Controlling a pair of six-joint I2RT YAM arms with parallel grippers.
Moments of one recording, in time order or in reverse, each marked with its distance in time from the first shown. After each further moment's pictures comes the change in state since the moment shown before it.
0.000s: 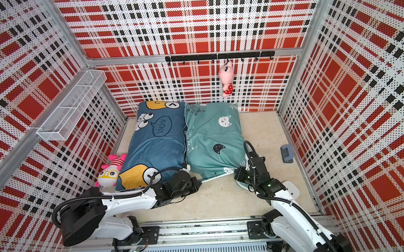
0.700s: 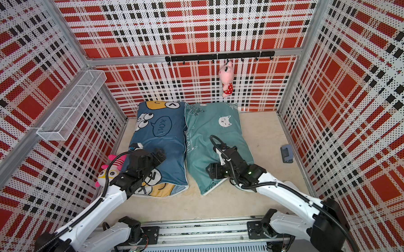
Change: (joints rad) left arm 0.670 -0.399 0.045 -0.270 -0.172 0.304; right arm 0.433 0.348 0.293 0.039 0.037 -0.063
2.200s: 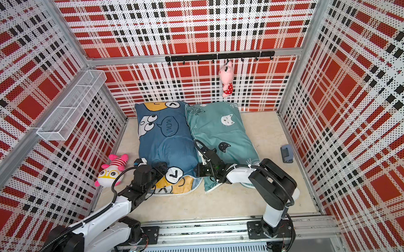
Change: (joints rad) left arm -0.134 0.065 -0.321 0.370 0.113 -0.175; right arm -0.047 0.500 0.028 0.509 -0.092 0.038
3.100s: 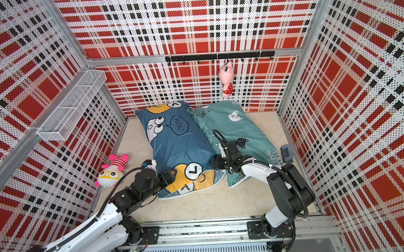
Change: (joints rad) left arm -0.177 -0.339 0.098 -0.522 0.048 -0.027; right arm -0.235 -0.137 0.008 -0.311 -0.015 -0.151
